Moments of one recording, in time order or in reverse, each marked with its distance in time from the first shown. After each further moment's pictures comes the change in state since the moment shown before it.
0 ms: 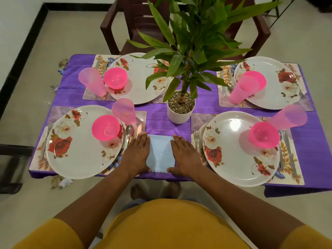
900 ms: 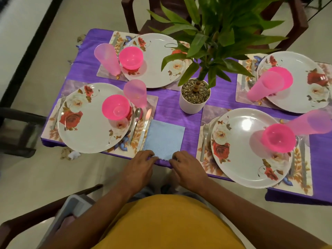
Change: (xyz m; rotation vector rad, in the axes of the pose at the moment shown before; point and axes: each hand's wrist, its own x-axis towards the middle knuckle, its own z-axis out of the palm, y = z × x) left_hand -0.085 0.027 0.069 -0.386 0.284 0.039; right_hand -0.049 -0.007 0.047 0.131 0.160 -0.329
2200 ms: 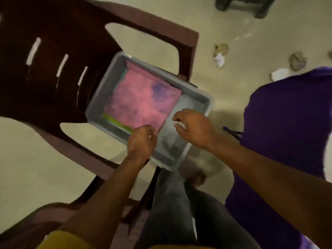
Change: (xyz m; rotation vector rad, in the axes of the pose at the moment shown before) left_hand -0.337 -0.112 0.219 -1.038 0.649 -1.850; right_hand 0.128 -0.389 0.270 -0.188 -0.837 -1.104
